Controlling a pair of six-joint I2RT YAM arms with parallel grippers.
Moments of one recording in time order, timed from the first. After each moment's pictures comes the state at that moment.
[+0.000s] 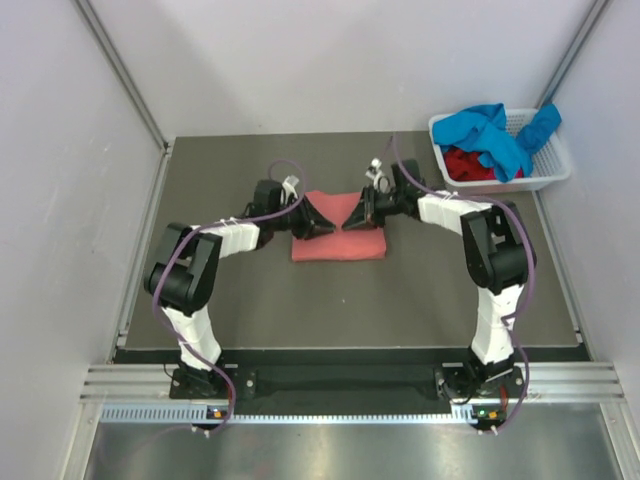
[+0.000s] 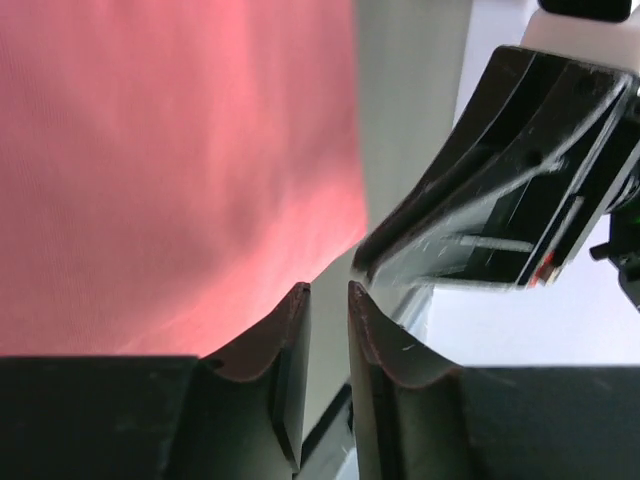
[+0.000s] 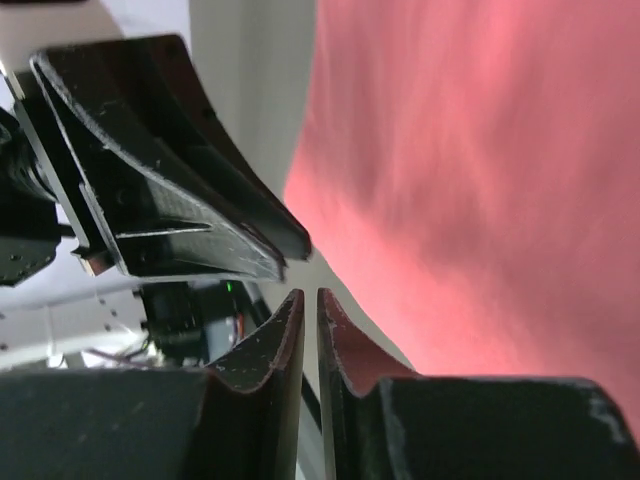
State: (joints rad) left arm -0.33 1.83 1.06 0.23 0.66 -0.97; right arm 0.34 2.00 1.37 -0.11 -0.88 0.65
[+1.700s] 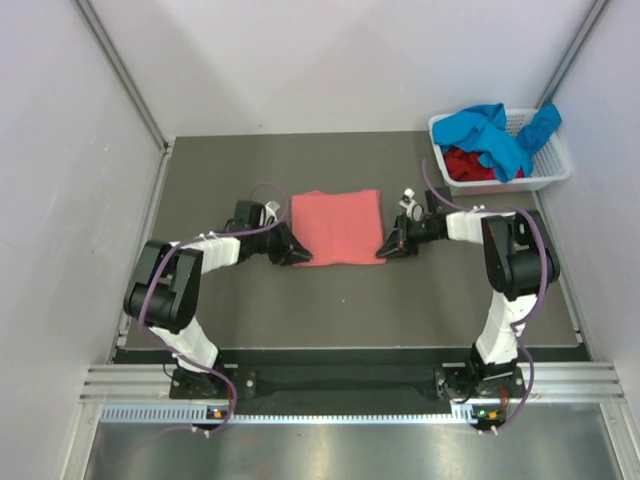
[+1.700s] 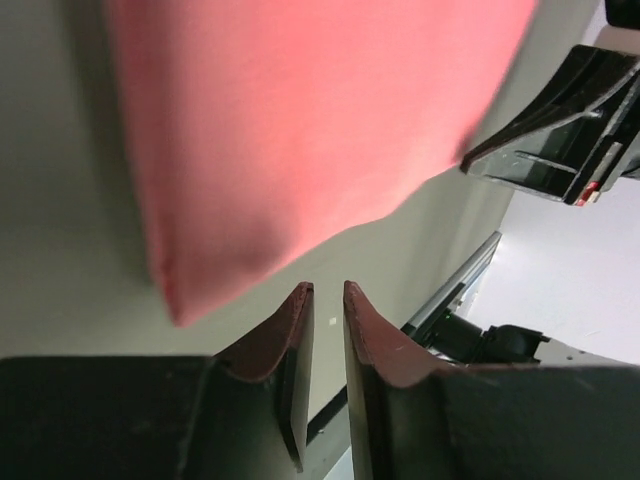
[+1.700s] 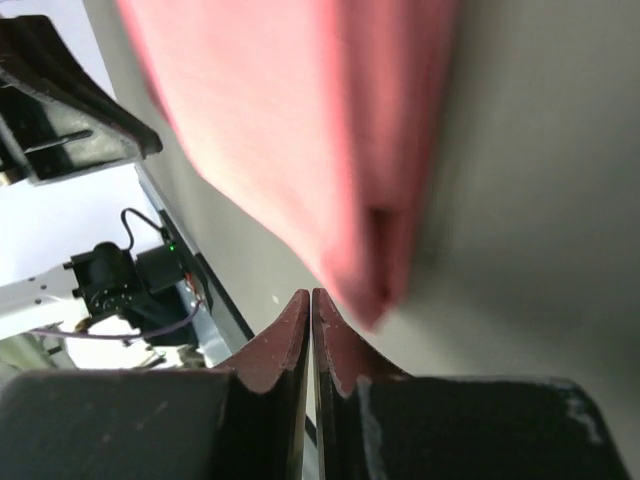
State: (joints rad) left arm -0.26 1.70 0.78 0.06 0.67 -0.83; right arm 0.19 1.91 0.98 -0.16 -0.91 0.46
